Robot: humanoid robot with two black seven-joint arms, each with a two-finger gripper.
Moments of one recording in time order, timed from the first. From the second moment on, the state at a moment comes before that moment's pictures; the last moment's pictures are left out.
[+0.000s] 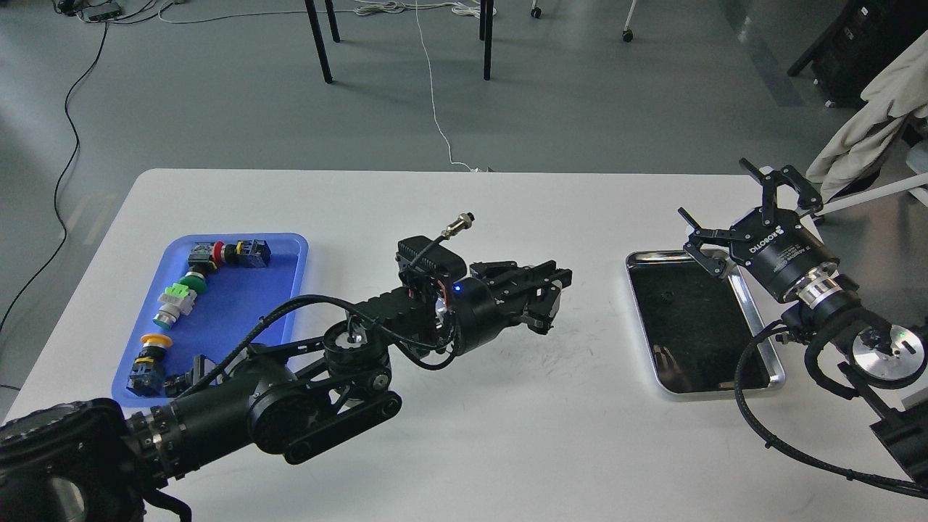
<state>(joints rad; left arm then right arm) -0.70 -0.02 -0.37 -1.06 1.92 0.05 -0.08 0.37 -0.49 1.03 1.00 0.21 0.47 -0.06</state>
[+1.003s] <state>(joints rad) -0.59 -0.04 -0.30 -0.97 1.99 0.07 -0.07 0.37 -0.52 1.04 1.00 0.21 0.47 -0.06</state>
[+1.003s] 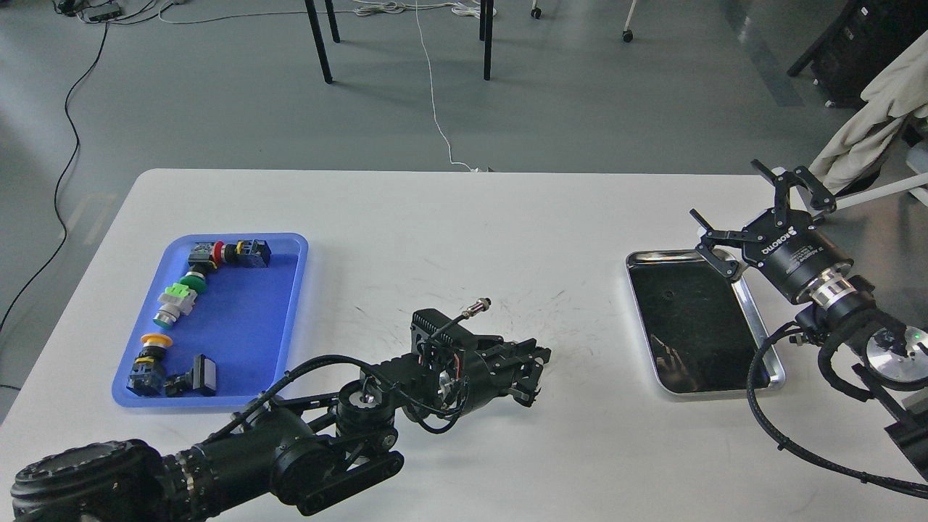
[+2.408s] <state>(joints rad) -0.69 0.53 -0.79 -1.04 0.37 0.10 -0.07 1.20 -0.48 -0.01 1.19 -0.40 0.32 -0.08</state>
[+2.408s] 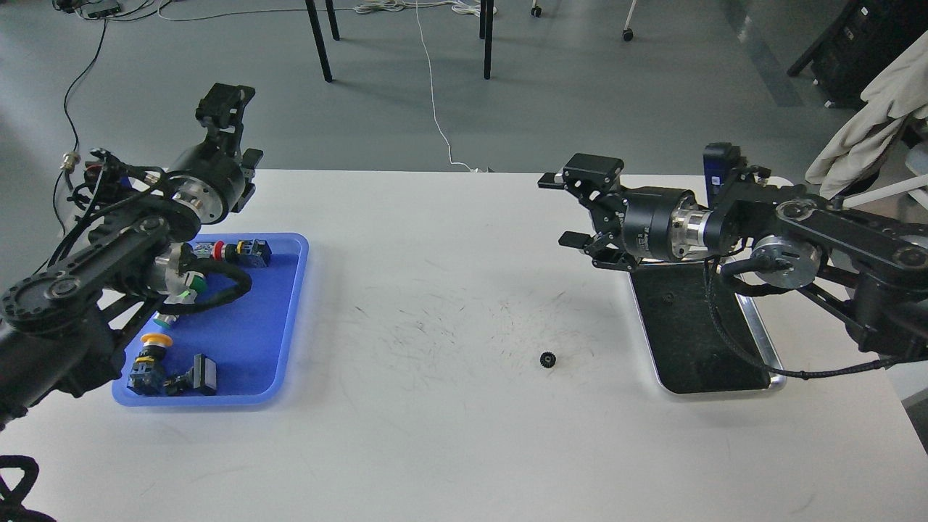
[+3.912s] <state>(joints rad) -0.63 0.62 -0.78 -1.04 0.34 0.04 -0.10 1.61 0.00 -0.83 1.12 -0.61 0.49 -0.10</state>
